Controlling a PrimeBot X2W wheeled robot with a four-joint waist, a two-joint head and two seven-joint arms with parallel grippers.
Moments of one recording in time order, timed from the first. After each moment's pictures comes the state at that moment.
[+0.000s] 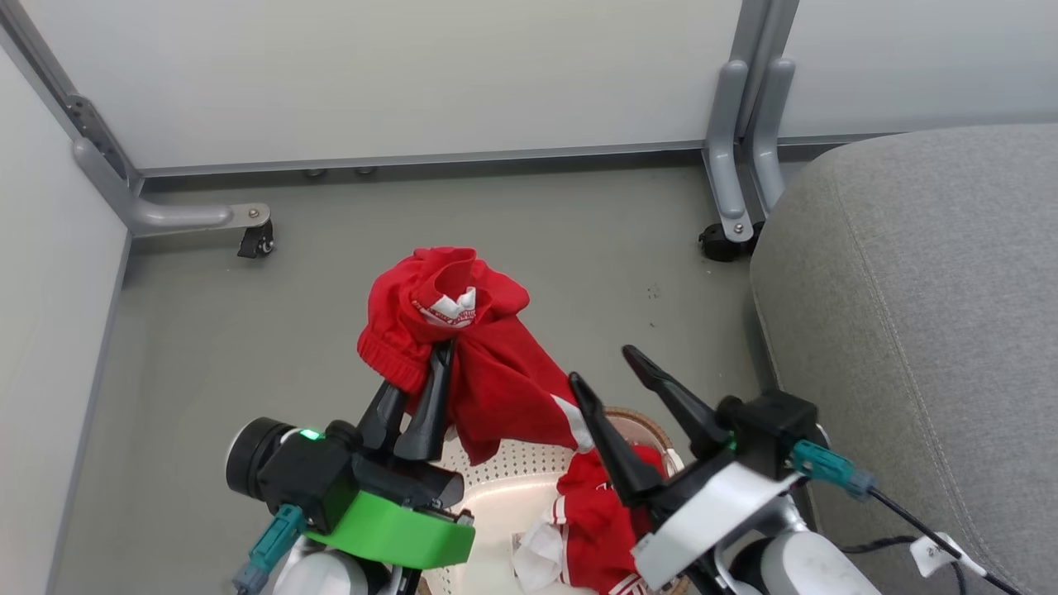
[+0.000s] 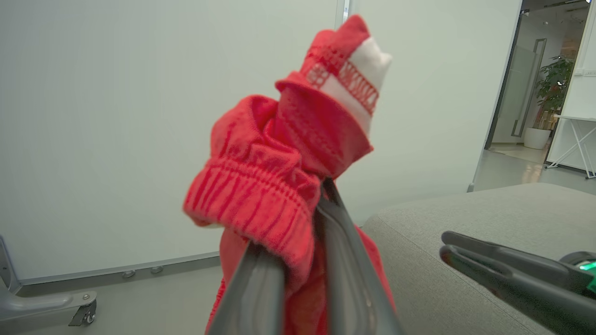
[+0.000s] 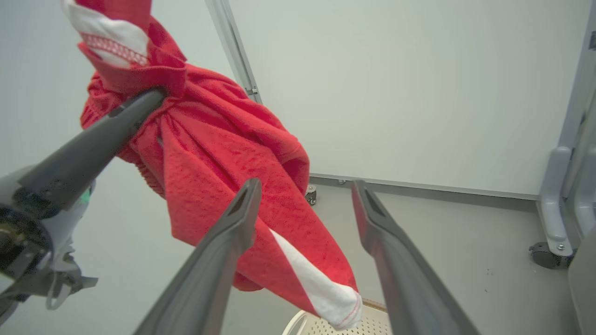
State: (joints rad) left arm -0.10 0.09 -0.38 -0.07 -0.27 -0.07 -0.24; right arm -0.09 -0.08 0.43 -0.05 0.34 0.13 -0.03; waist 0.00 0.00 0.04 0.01
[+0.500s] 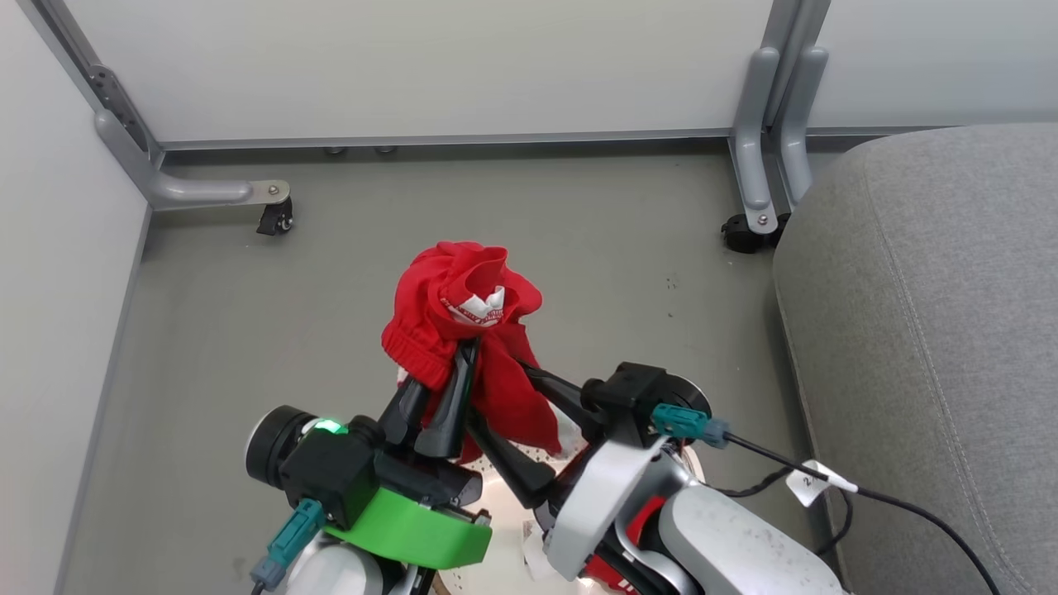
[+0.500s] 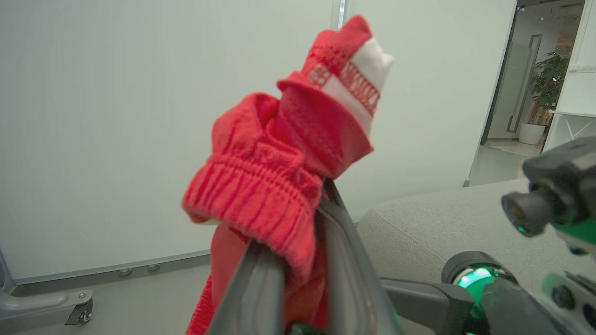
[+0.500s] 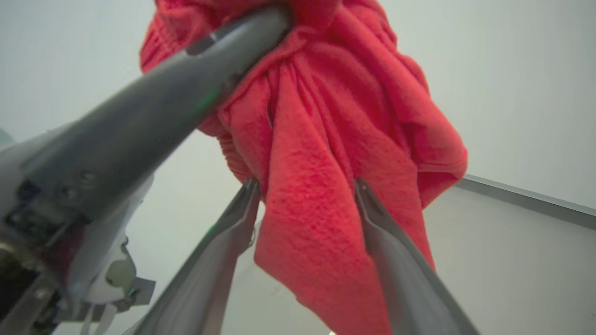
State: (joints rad) left arm -0.13 0.09 -0.42 -0.06 -0.27 -0.08 -0.24; right arm -0.38 -0.07 0.74 0.22 0.47 0.13 -0.07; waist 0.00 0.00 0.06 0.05
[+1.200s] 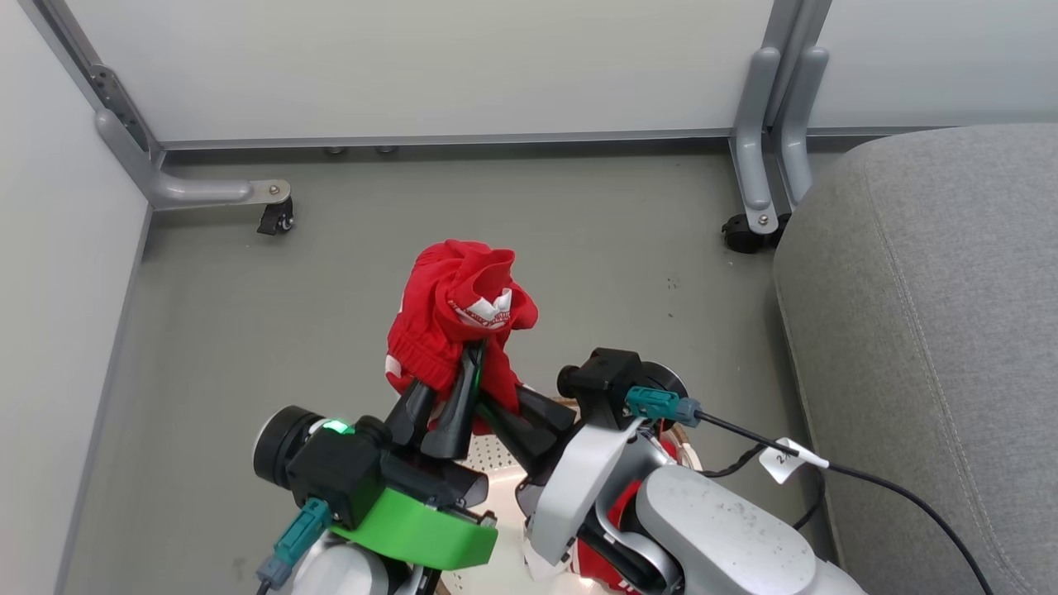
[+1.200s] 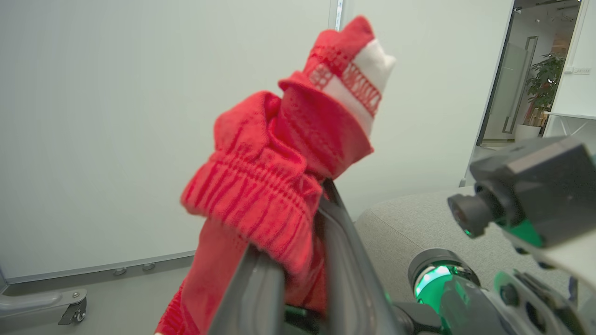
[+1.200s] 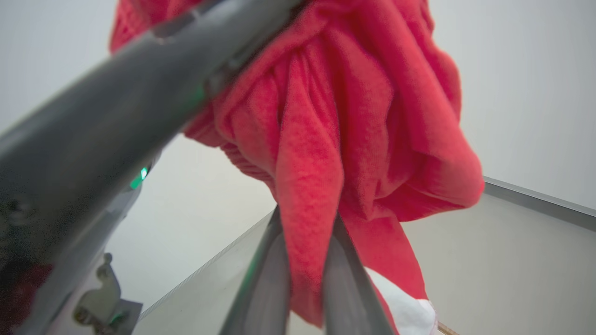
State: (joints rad) left arm -0.13 0.09 -0.44 -0.05 -0.28 -0.08 -0.25; right arm -0.50 -0.05 0.83 0.36 0.55 0.13 -0.13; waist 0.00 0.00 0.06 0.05
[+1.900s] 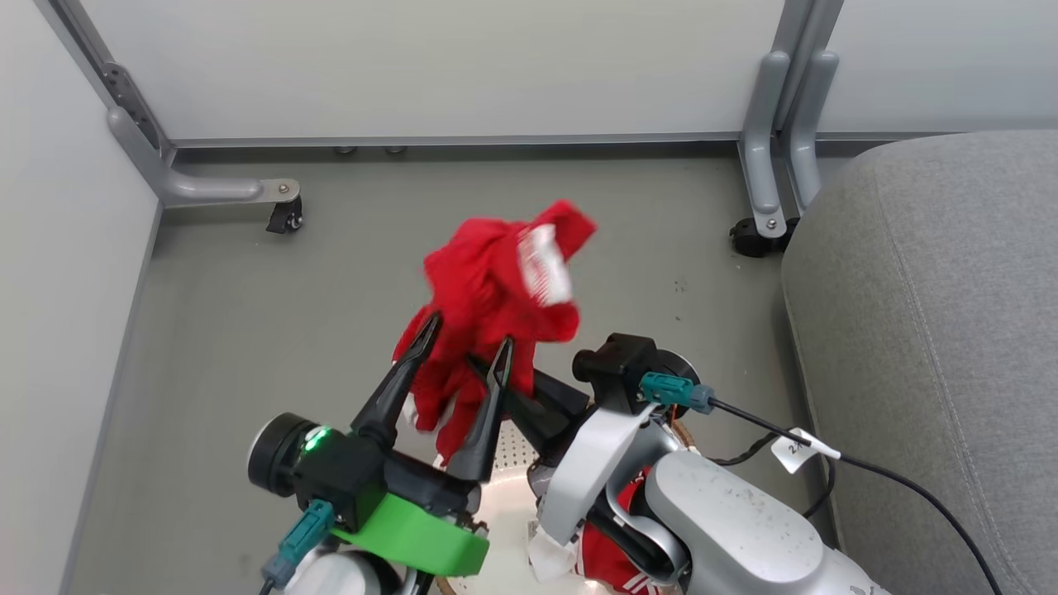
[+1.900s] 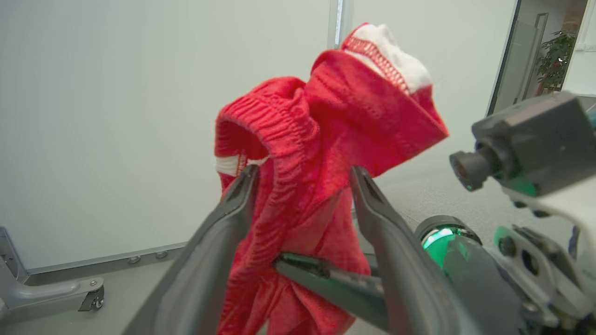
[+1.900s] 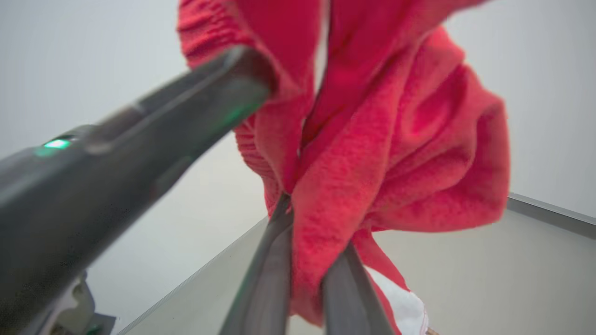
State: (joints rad) left arm -0.13 0.12 -0.46 -0.05 -0.28 -0.06 -0.22; right arm -0.52 -0.06 0.82 0.38 0.56 0.13 -0.15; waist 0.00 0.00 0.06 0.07
